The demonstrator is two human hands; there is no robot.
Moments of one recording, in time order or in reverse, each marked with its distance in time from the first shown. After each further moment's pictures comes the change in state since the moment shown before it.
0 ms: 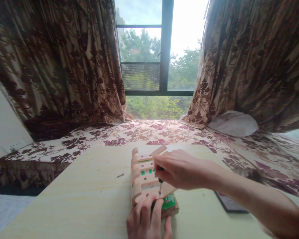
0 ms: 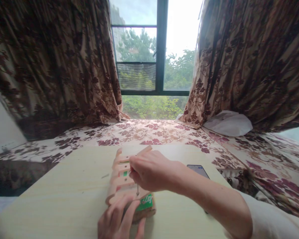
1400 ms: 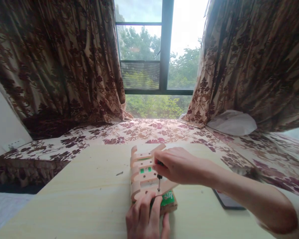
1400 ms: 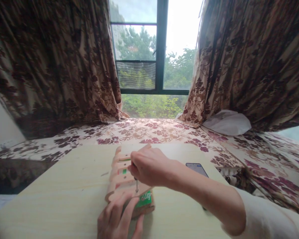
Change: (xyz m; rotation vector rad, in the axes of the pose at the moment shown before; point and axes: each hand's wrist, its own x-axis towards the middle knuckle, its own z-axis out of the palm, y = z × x) left_hand 0.002 -0.010 -0.005 0.067 -0.064 0.139; right_hand 0.004 0.001 0.003 0.002 0.047 0.079
